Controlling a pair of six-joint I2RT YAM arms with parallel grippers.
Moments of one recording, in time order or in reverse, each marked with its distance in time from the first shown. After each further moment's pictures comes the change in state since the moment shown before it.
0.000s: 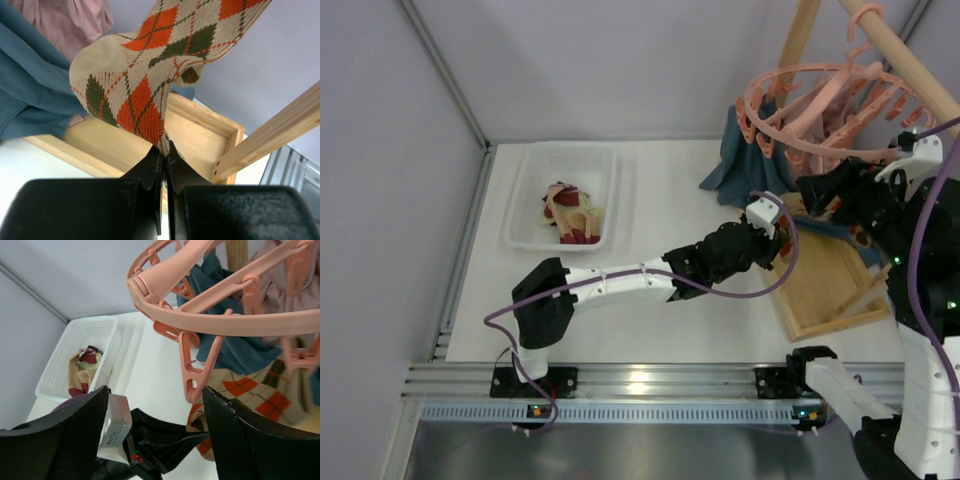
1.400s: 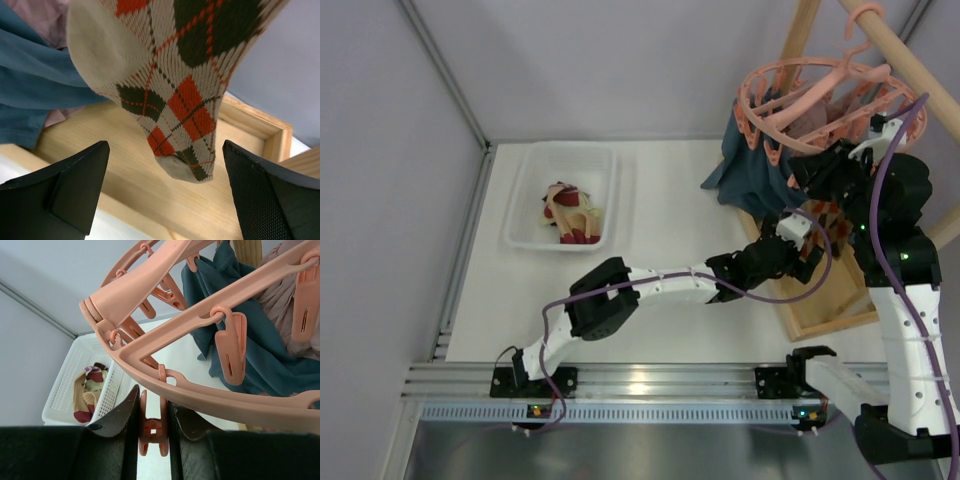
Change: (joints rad) left arm -0.012 0.351 0.254 0.026 -0.049 0.055; right arm 0.000 0.074 -0.178 0.294 0.003 0.090
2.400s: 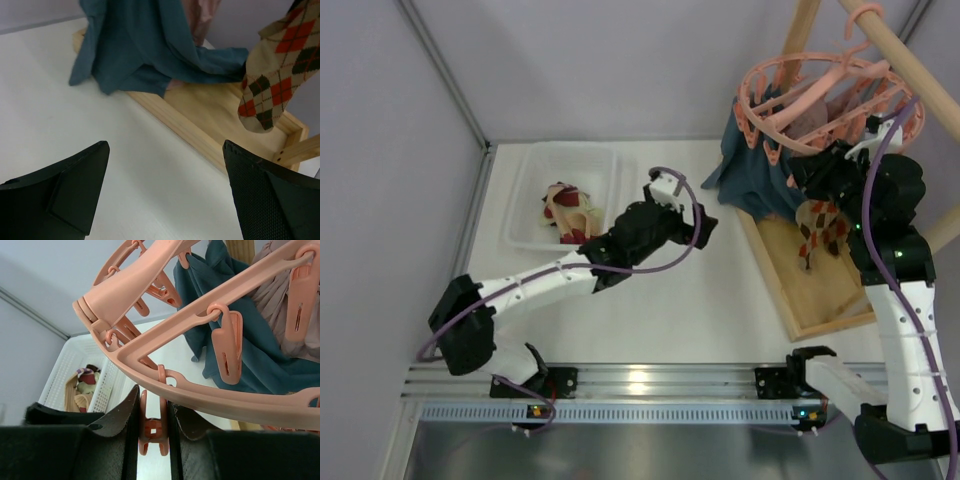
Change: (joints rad) left arm 0.307 -0.825 -0.724 -0.101 0.112 -0.126; right arm 0.000 0.004 -0.038 0.038 0.022 -0.019
